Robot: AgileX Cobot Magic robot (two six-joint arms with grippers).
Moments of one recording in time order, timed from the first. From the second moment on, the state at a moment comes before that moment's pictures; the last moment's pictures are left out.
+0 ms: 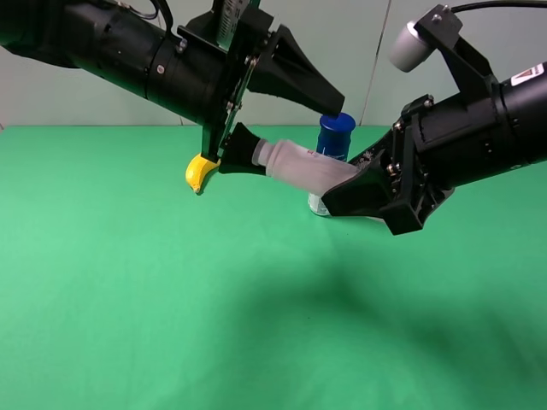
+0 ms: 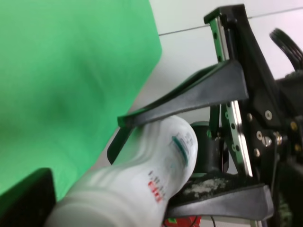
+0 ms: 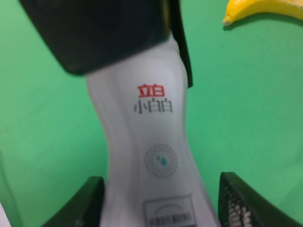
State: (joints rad) left arm -0.47 1.74 -1.16 -1.28 1.02 0.63; right arm 0.51 1.16 -0.77 0.75 0.64 -0.98
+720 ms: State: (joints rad) left arm -0.47 1.74 -1.16 -1.20 1.01 0.63; right arm 0.51 1.16 -0.77 0.75 0.64 -0.98
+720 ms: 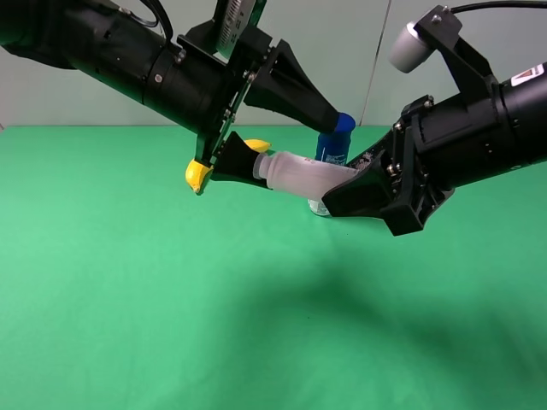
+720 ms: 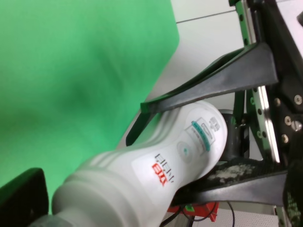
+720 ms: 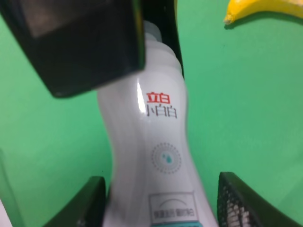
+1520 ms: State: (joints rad) left arm -0.40 1.74 -1.16 -1.13 1.00 0.62; right arm 0.51 1.16 -0.77 0.74 0.66 -0.98
